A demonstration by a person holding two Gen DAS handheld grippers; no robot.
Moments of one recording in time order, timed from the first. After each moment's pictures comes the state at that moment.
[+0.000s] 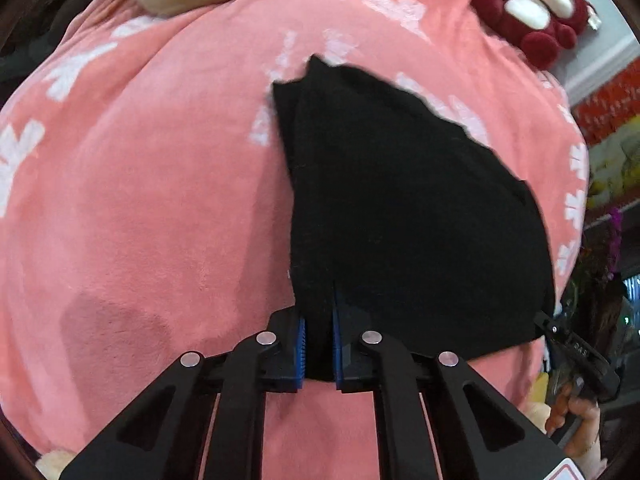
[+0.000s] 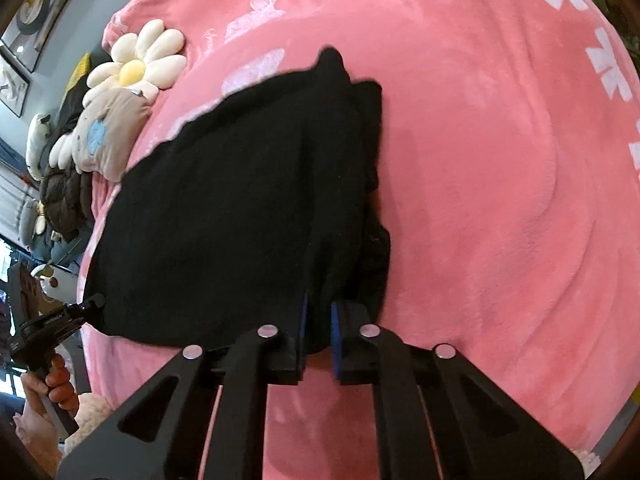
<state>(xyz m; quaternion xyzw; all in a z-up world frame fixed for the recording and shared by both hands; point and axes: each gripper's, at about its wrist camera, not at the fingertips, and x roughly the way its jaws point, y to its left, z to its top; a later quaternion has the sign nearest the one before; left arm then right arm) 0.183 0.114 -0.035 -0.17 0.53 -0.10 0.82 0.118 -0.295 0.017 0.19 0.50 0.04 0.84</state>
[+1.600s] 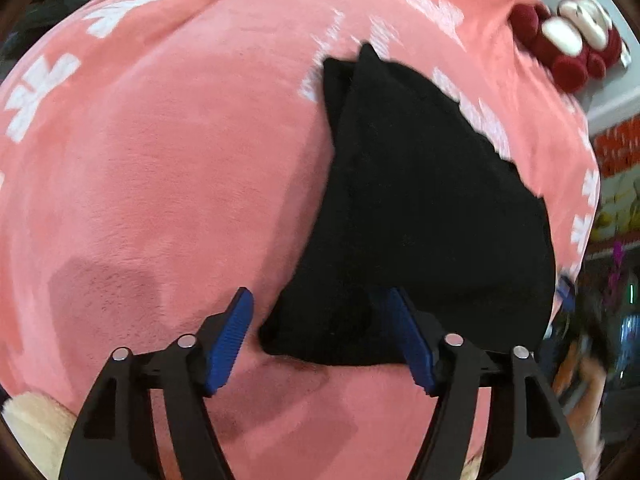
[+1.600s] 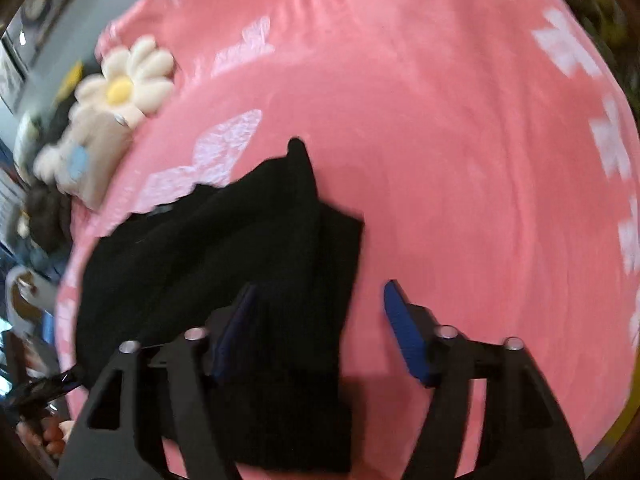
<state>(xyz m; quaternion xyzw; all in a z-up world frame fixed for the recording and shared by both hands) 0.149 0.125 -0.054 -0.23 0.55 -0.05 0.80 0.151 -0.347 0.022 0.19 0.47 0.02 0.86</state>
